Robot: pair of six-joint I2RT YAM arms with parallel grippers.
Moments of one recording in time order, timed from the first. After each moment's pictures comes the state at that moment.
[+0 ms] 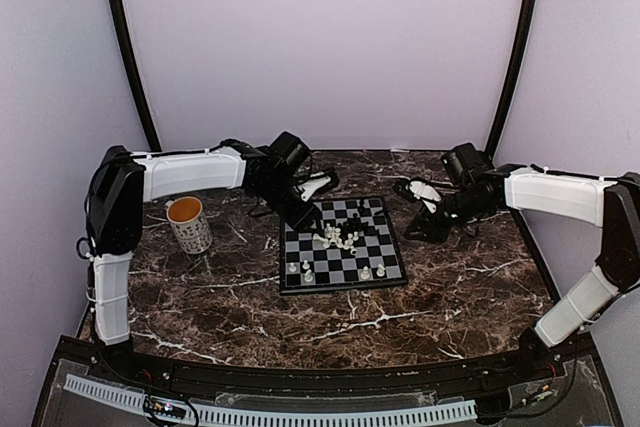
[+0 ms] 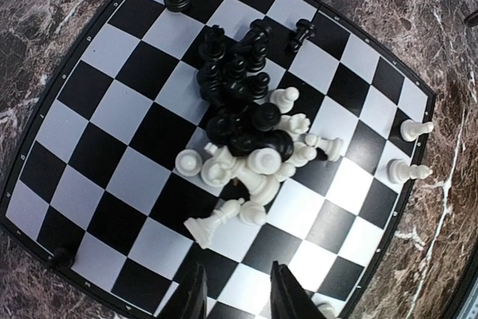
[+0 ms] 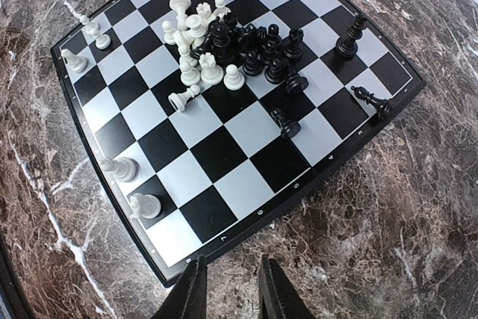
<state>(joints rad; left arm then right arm) -0.74 2.06 1.67 -0.68 0.24 0.12 0.44 1.50 0.99 -0.51 -0.43 -0.47</state>
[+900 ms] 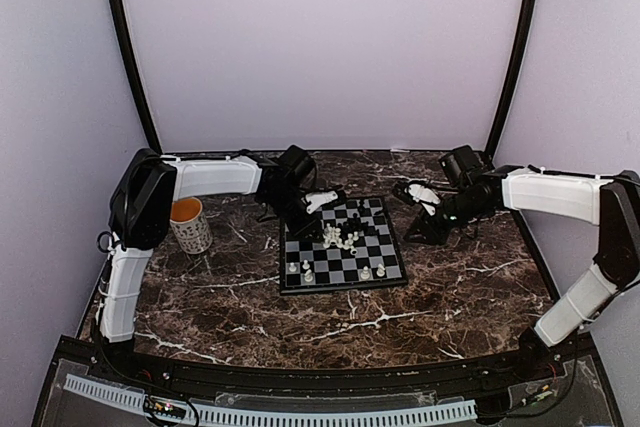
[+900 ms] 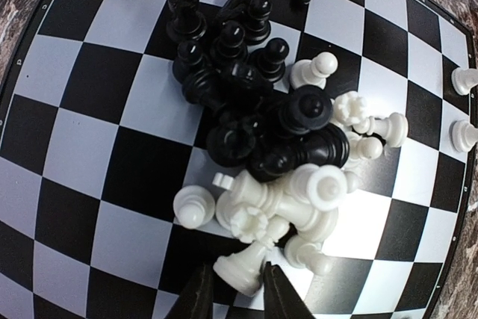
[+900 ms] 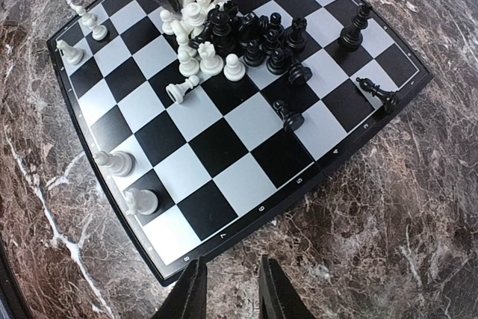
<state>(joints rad) -0.70 2.24 1.77 -0.68 0.32 0.41 0.44 1.52 0.99 -0.51 -0.42 -0.47</state>
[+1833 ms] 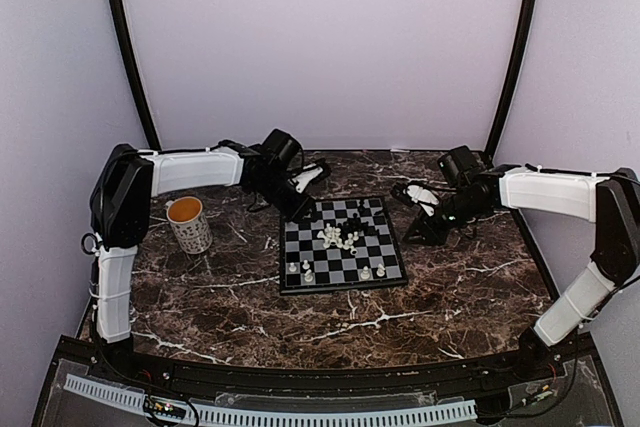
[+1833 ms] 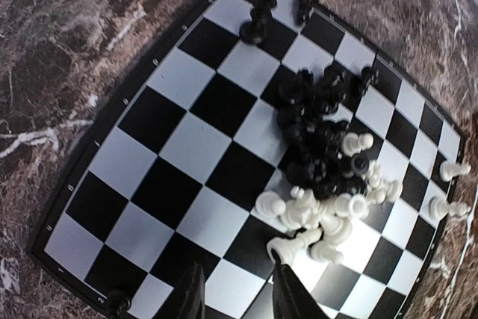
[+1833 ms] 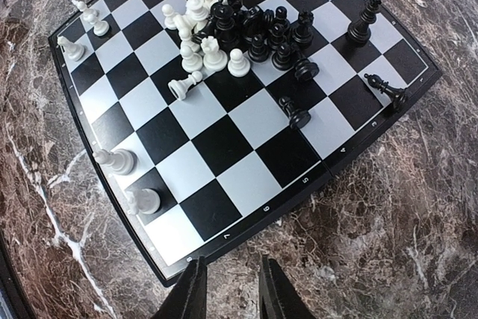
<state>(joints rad) -0.66 2.12 1.68 -0.57 0.27 0.15 0.44 1.54 1.00 -0.53 -0.43 -0.48</state>
